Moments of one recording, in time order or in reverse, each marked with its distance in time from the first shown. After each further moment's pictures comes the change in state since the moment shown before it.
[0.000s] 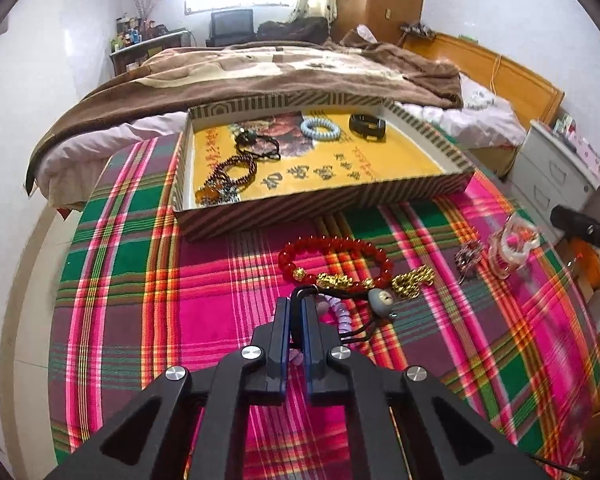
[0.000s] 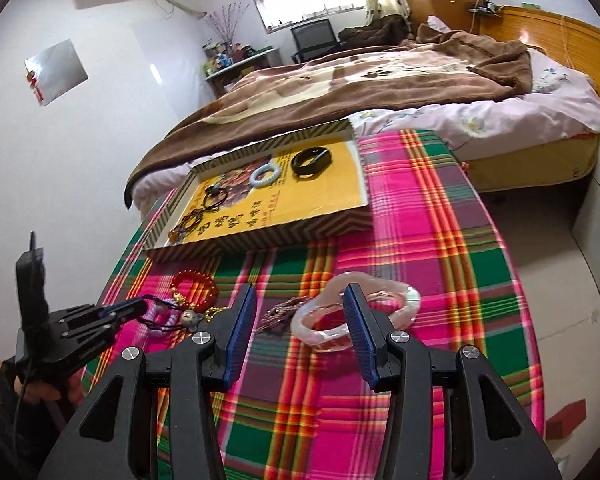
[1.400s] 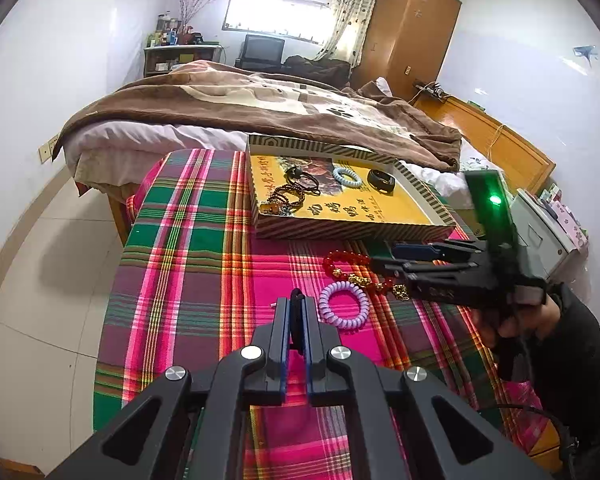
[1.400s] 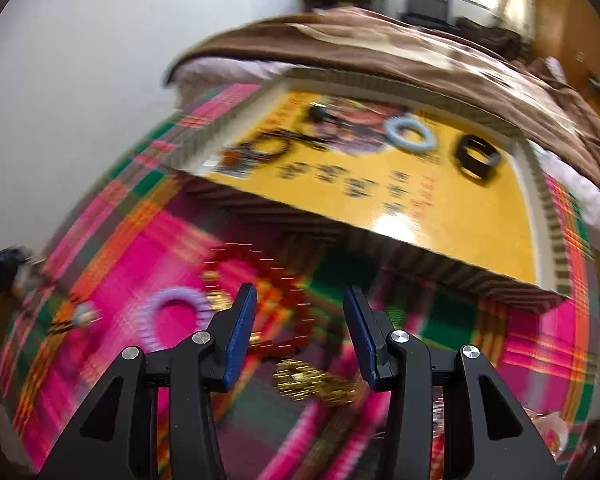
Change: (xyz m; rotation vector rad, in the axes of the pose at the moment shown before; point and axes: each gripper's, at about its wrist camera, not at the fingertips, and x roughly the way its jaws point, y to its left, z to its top) left arm -0.083 0.066 -0.032 -0.170 -0.132 -0.075; right arm 0.134 0.130 -0.002 -0.493 0.245 0.093
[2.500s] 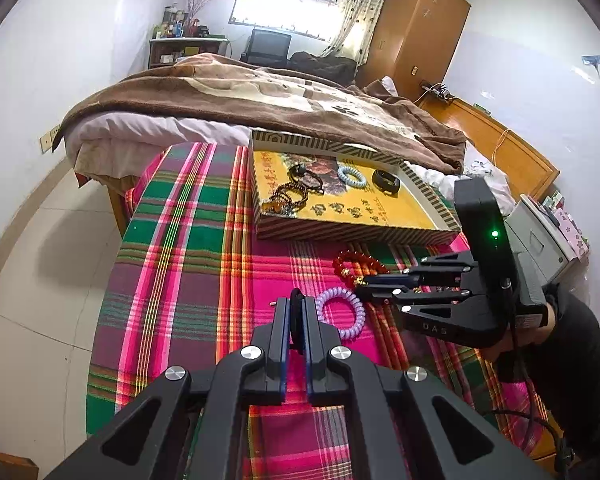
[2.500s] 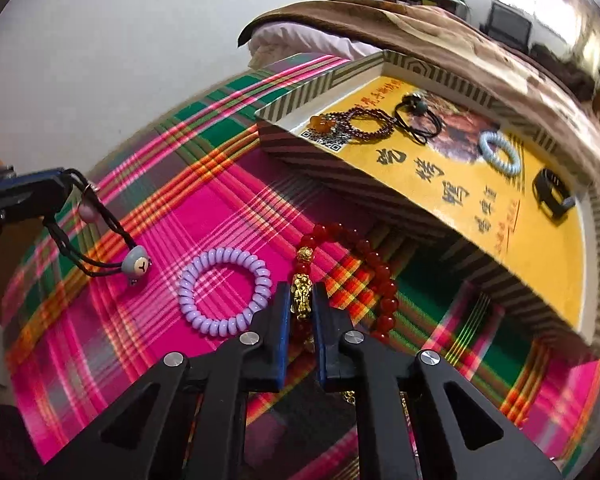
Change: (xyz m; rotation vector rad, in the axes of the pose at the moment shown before) left arm 0.005 -0.002 0.006 -0.029 0.009 -0.001; right arm 0.020 0.021 0.003 -0.133 0.088 0.106
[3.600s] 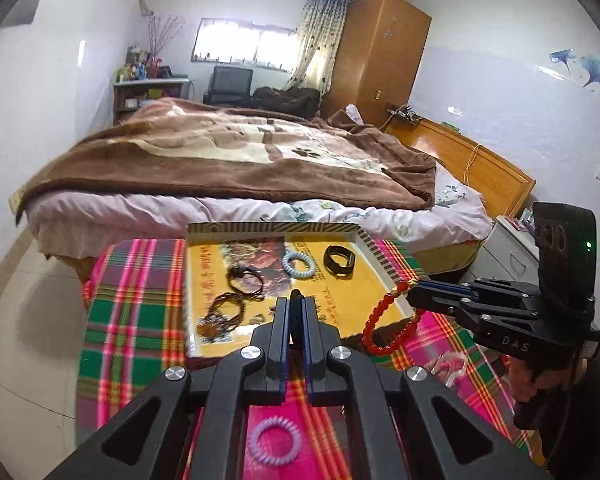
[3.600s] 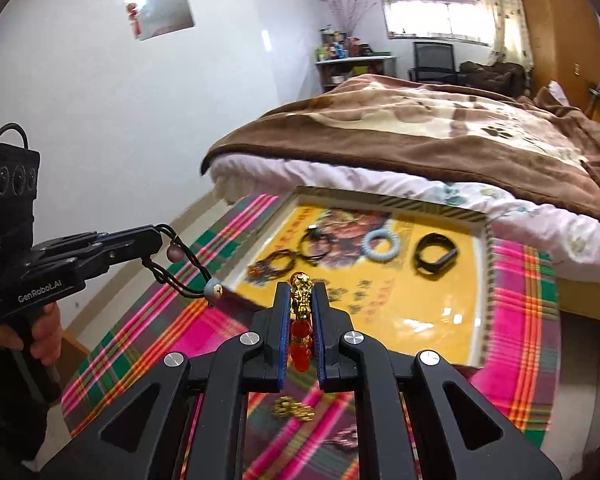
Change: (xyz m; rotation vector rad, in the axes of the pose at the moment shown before) left arm 0.028 -0.061 0.108 0.094 -0.102 -0.086; right arm -0.138 -0.080 0.017 0.229 -0.341 -0.054
